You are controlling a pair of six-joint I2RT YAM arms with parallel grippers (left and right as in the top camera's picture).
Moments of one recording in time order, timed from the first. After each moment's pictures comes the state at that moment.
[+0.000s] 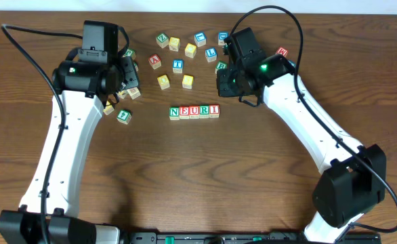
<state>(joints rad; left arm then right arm) -0.11 1.55 1.51 -0.96 -0.09 -0.35 0.48 1.85 1.62 -0.86 -0.06 0.39</state>
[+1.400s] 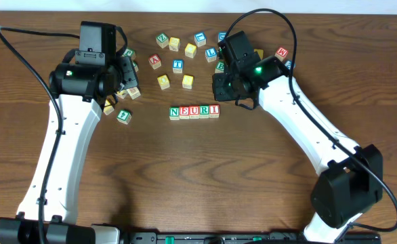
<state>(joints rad) -0.11 1.53 1.51 -0.96 -0.09 -0.35 0.51 1.86 1.62 -0.88 -0.06 0.39</state>
